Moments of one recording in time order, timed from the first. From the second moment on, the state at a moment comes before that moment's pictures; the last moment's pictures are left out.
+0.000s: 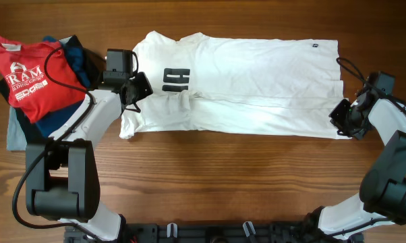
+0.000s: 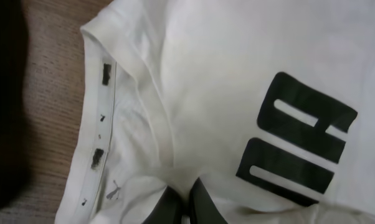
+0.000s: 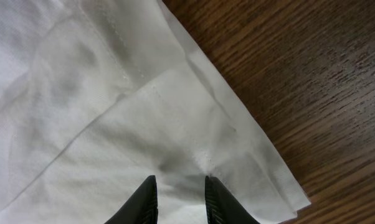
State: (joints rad) left arm -0.10 1.77 1.08 -0.38 0.03 -0.47; right arm -0.41 1.77 1.01 -0.63 -0.04 0.32
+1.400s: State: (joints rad) left arm -0.10 1.56 0.85 -0.69 -0.13 -0.66; right arm -0.41 1.77 1.01 -0.62 -0.04 0.32
